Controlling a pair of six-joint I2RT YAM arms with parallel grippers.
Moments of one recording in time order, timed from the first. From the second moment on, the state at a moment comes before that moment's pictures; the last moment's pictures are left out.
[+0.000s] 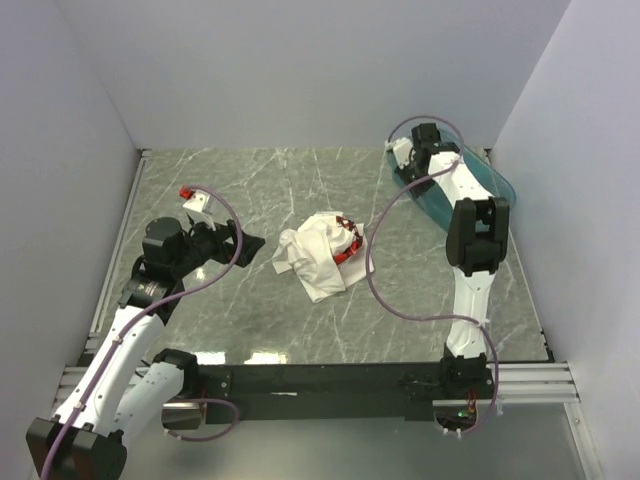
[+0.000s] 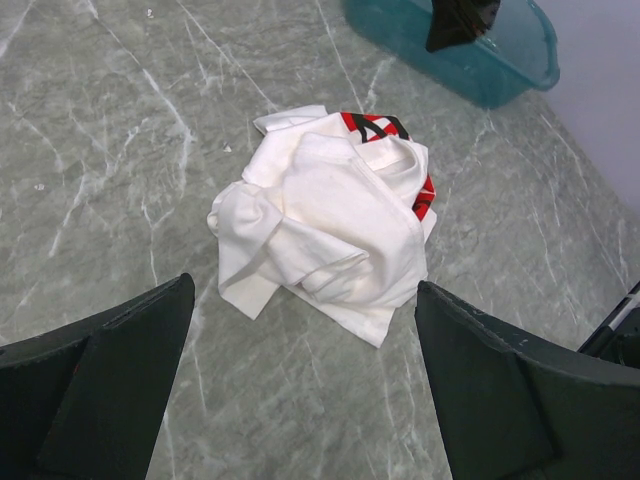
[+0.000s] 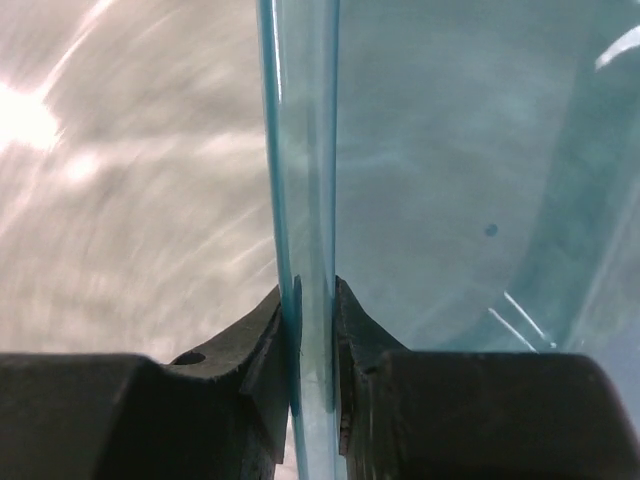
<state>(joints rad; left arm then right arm) -0.23 0.79 0.69 -0.16 0.42 -0.26 0.09 2.17 1.86 -0.82 -0.05 -0.67</state>
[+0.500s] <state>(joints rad) -0.23 0.78 0.69 -0.16 0.42 -0.26 0.07 2.42 2.19 -0.79 0.39 -0.03</state>
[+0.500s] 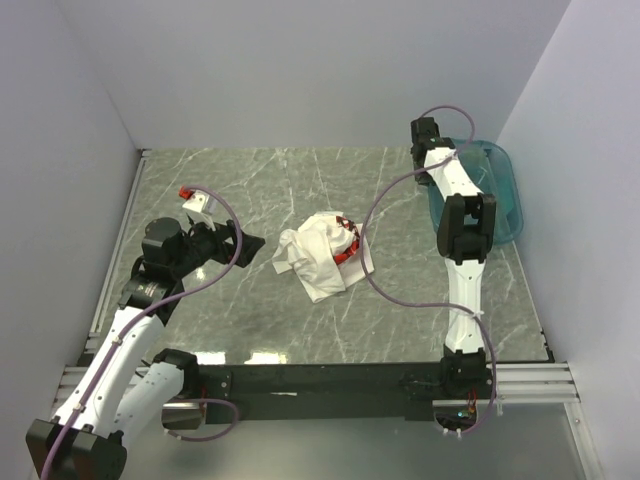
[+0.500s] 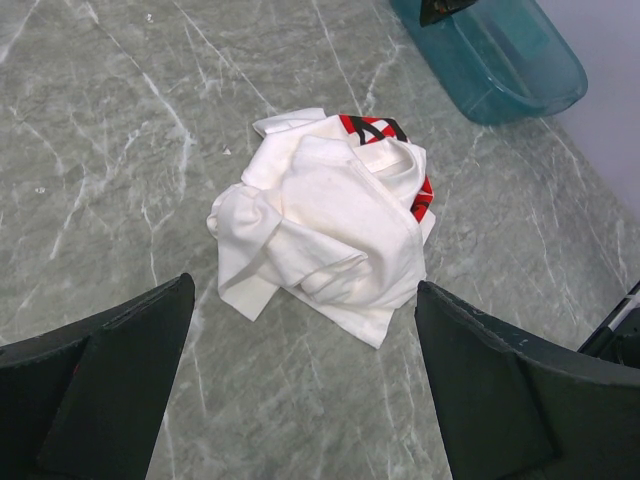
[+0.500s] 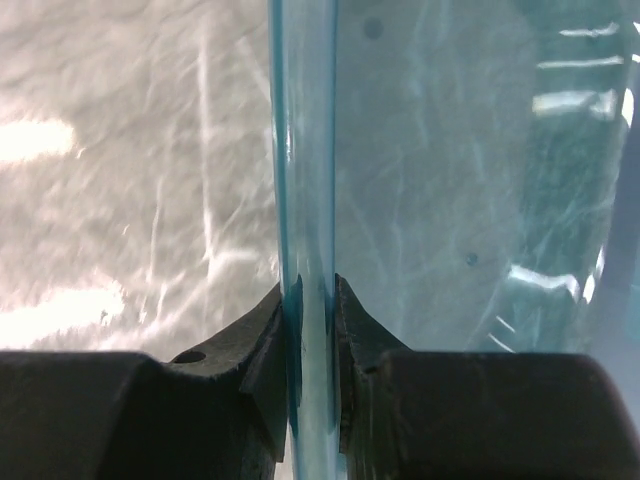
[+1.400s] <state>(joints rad) -0.23 0.80 0.69 -0.16 0.43 -0.26 0.04 2.38 2.07 -0.54 0.34 -0.28</state>
